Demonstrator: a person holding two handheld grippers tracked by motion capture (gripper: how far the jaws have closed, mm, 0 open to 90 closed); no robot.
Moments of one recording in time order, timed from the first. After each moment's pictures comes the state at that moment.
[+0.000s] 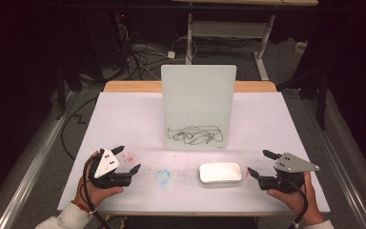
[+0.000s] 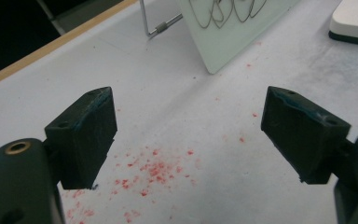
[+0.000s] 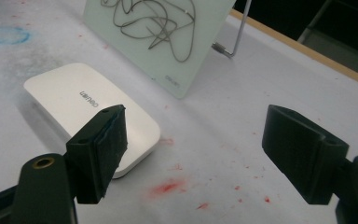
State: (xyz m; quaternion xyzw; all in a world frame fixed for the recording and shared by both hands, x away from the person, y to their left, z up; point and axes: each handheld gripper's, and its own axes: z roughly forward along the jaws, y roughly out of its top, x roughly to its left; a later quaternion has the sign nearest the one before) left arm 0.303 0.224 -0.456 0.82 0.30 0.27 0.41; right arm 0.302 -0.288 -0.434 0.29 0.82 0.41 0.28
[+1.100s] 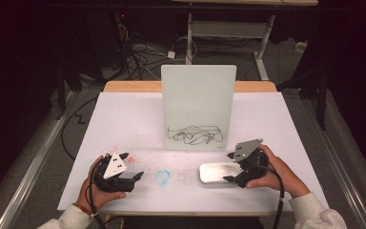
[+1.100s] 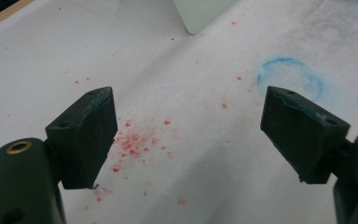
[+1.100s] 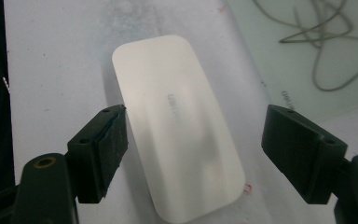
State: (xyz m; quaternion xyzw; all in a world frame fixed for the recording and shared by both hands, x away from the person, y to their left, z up) left arm 0.303 0.215 -0.470 0.85 0.29 0.23 0.37; right arm 0.357 -0.208 -0.429 0.10 0.95 0.27 0.10
